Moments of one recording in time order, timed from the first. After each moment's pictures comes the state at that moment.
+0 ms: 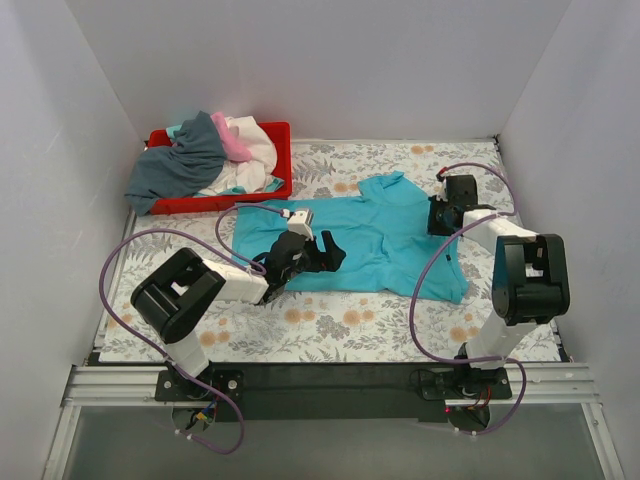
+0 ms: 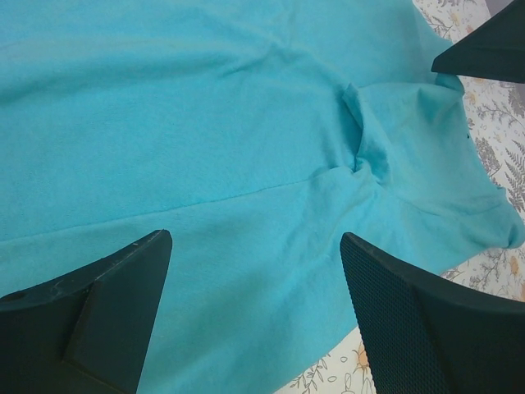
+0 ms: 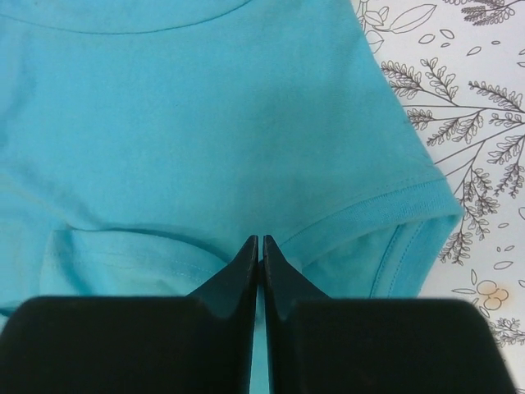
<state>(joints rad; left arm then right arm) -0.75 1.71 0.65 0.68 -0.07 -0.61 0.07 1.71 1.02 -0.22 -0.08 0.14</state>
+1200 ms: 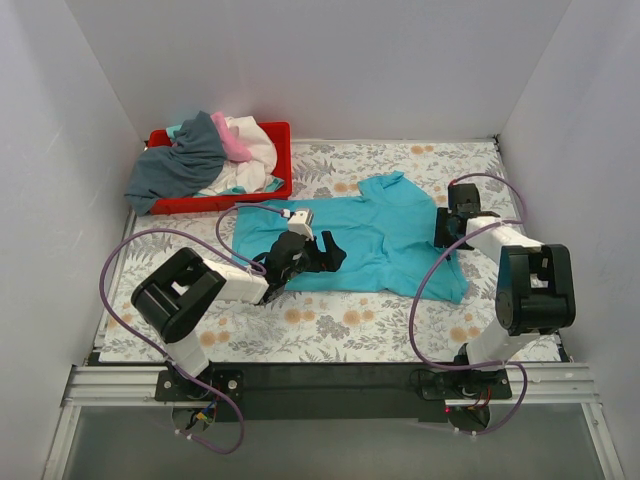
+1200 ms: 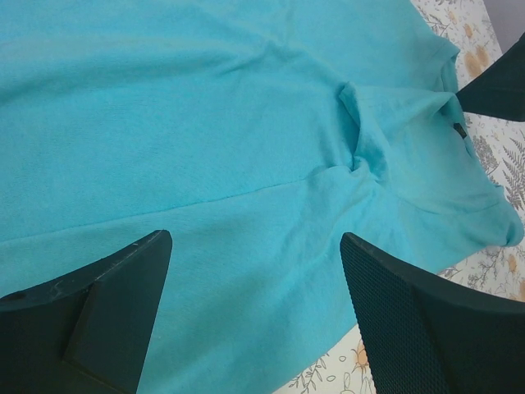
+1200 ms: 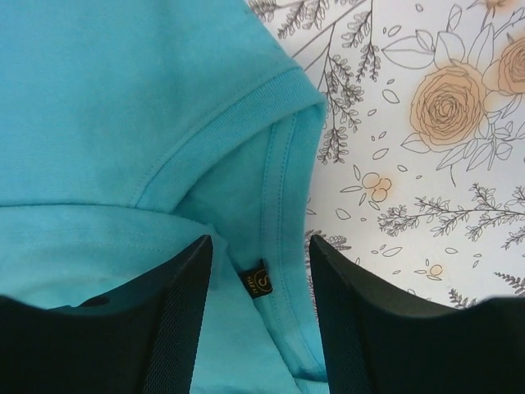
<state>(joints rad) -0.75 1.72 0.65 0.68 -0.06 -0.61 0.07 1.63 0.94 -0.34 0.20 0.13</state>
